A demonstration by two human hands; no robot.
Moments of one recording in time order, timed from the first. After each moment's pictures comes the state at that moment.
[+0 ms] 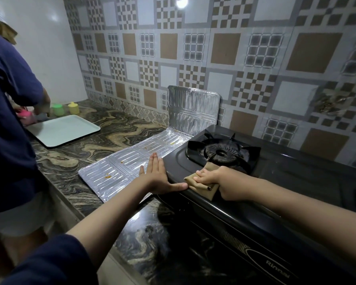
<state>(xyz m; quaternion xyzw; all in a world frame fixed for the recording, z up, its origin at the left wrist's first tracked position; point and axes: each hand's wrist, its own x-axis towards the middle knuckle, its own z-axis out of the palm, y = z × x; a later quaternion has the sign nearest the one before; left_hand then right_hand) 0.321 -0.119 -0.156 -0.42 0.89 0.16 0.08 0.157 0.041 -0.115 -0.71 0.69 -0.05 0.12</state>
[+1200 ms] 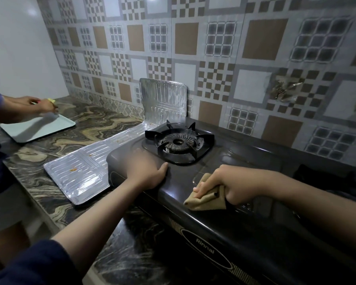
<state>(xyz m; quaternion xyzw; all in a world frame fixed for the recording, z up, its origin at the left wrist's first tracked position) 0.232 -0.022 -0.161 -0.50 0.86 0.07 -0.03 0.082 0.171 -0.082 -0.73 0.64 -0.02 0.22</state>
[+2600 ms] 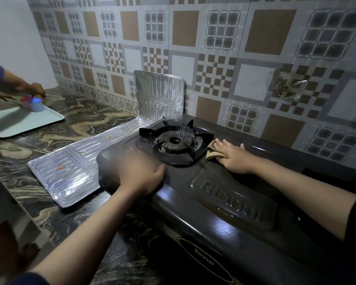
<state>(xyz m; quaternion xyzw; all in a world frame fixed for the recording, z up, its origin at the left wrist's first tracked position) 0.229 -0.019 -0.163 -0.51 0.85 0.06 -0.05 -0.014 0.104 -0.127 -0.56 0.82 -0.02 0.12</state>
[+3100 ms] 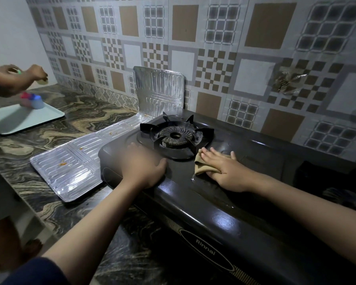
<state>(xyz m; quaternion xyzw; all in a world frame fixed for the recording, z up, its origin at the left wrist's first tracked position) 0.229 -0.018 -0.163 -0.51 0.85 0.07 -0.06 0.047 0.136 -0.137 -0.61 0.77 -0.09 0.14</state>
